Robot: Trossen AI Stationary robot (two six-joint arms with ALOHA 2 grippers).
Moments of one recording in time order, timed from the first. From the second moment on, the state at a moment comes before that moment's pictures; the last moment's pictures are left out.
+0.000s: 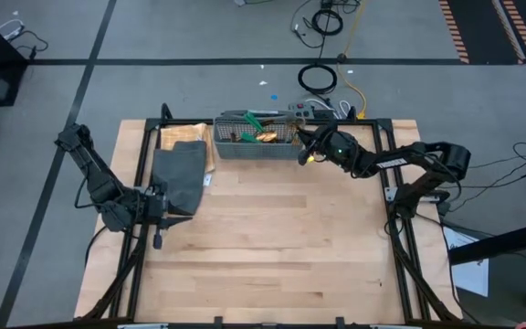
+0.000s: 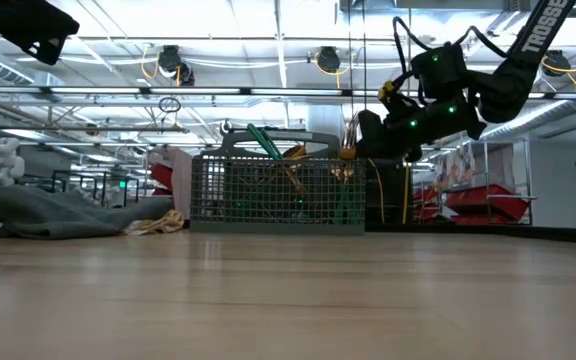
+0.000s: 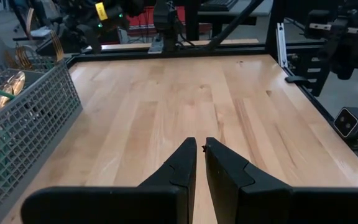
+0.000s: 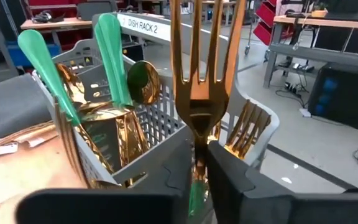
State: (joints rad) left arm -0.87 0.53 0.42 -0.30 -0.82 -0.28; right arm -0.49 1.55 0.50 0.86 0.25 0.09
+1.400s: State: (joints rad) left arm -0.87 0.05 0.49 -0.33 -0.43 0.19; right arm -0.34 0.07 0.48 -0.26 -0.19 0.08
